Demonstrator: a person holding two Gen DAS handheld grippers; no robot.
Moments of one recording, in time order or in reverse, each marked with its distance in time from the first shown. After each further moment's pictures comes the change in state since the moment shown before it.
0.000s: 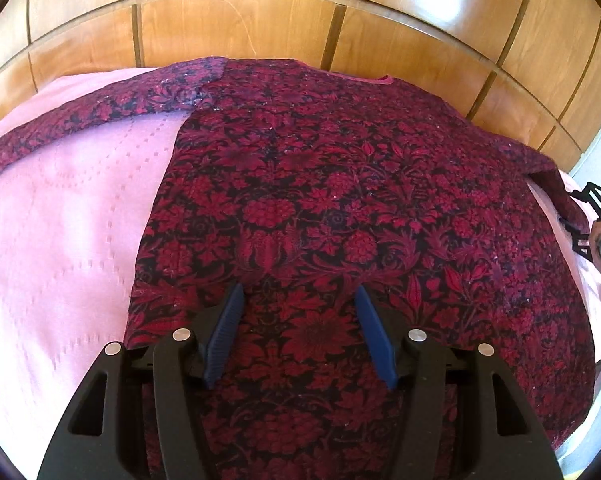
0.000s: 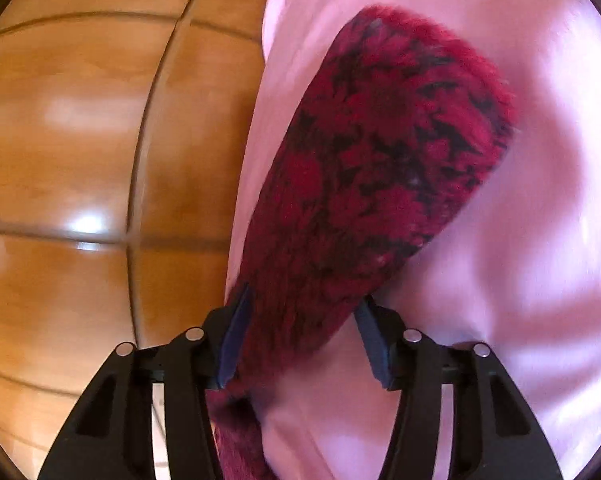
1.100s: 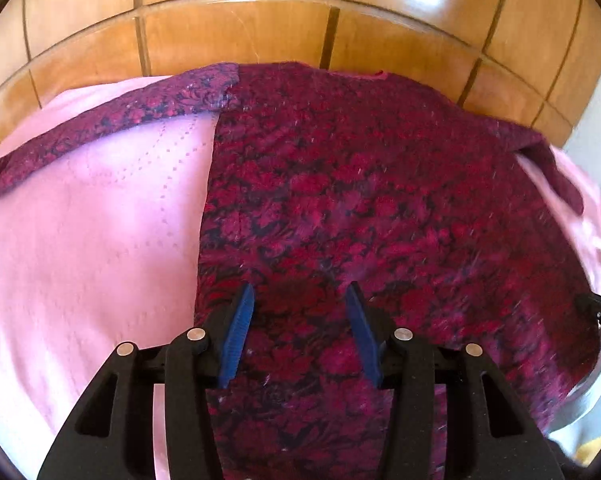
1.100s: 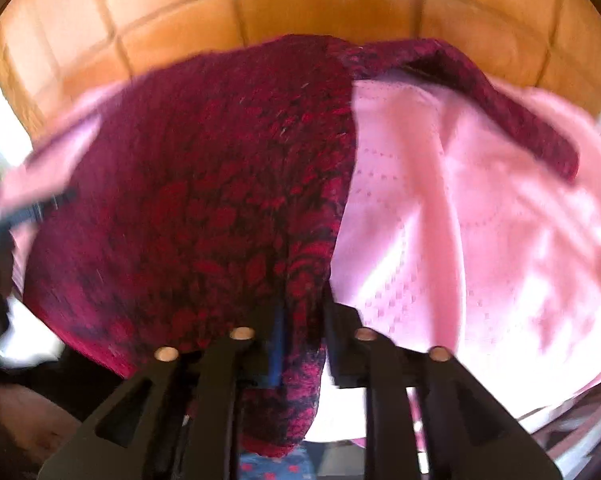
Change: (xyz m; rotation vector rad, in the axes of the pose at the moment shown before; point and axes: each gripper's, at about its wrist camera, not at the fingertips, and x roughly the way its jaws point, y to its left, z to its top) left arm -0.037 0.026 -0.012 0.073 0.004 -0.002; right arm -0.144 0.010 -0.277 -1.297 0.411 -0.235
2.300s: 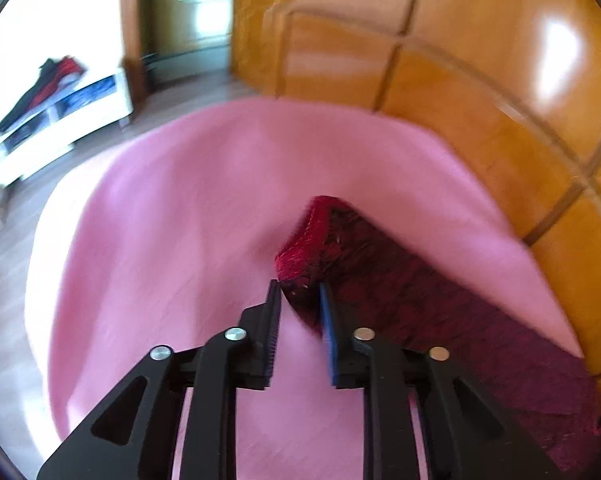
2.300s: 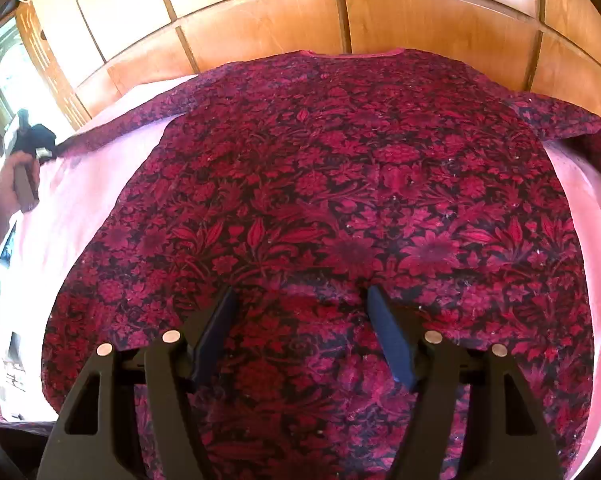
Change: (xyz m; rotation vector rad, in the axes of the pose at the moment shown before) left arm -0.003 0.349 0.096 -0.869 -0.118 0.655; right arm 0.076 0.135 0.058 -0.162 -0.004 0.116
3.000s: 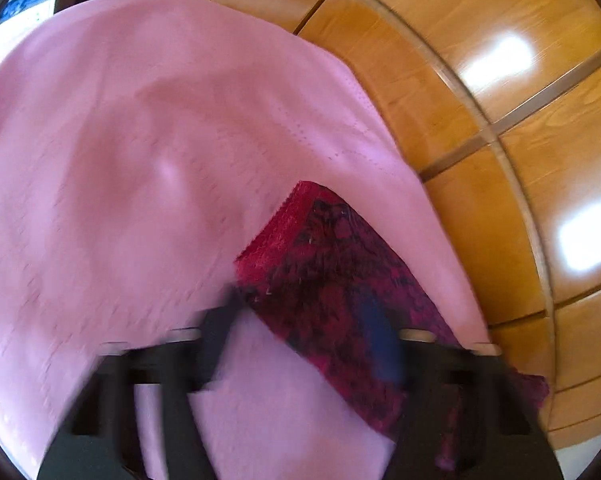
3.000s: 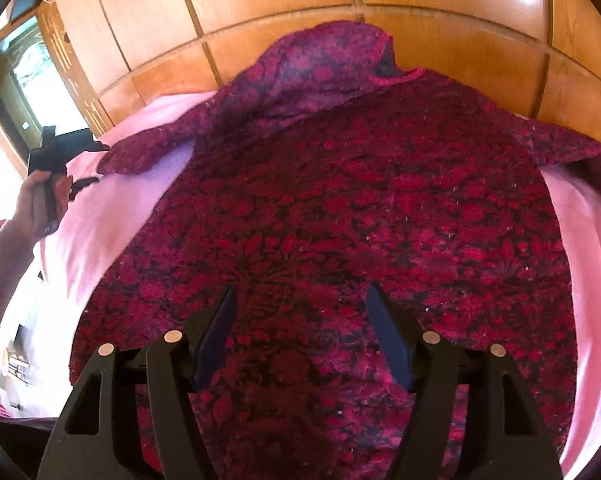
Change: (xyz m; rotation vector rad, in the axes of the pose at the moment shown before) left arm 0.003 -0.026 -0.052 -0.063 0.231 -0.443; right arm -0.040 0.010 -0.008 -0.034 -0.048 0.044
